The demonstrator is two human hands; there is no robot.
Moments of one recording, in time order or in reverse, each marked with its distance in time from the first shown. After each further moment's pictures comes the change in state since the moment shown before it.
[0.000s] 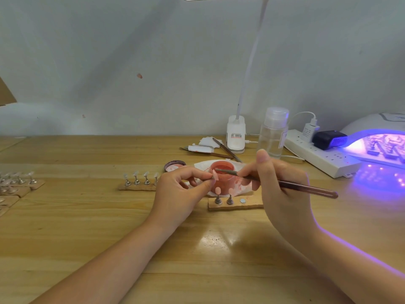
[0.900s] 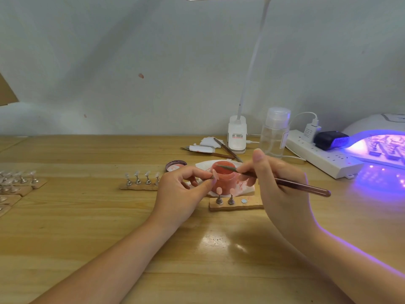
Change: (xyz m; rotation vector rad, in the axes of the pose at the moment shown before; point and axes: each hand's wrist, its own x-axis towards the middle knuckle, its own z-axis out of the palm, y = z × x) left_hand 0.000 0.003 0.000 0.048 0.001 -0.014; right_hand 0.000 0.001 0.002 0.029 0.013 0.049
